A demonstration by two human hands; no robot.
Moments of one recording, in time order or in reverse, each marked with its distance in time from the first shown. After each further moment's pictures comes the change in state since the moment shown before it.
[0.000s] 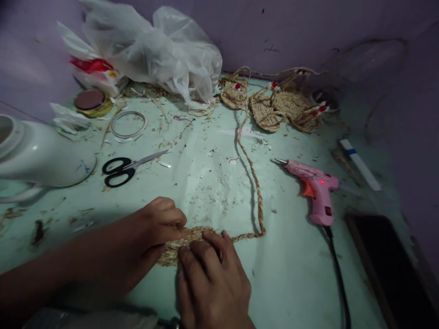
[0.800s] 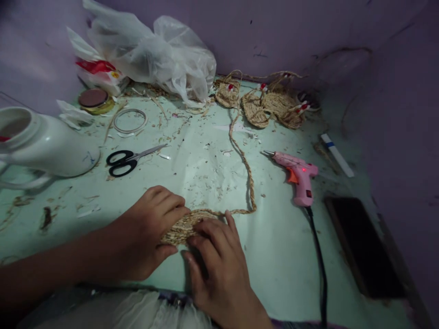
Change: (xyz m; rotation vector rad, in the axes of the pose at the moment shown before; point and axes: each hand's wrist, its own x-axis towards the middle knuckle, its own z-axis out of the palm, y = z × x) left_hand -0.006 0.018 0.022 0.194 0.168 -0.109; right_hand -0.007 0.001 -0.015 0.113 -0.052 0.069
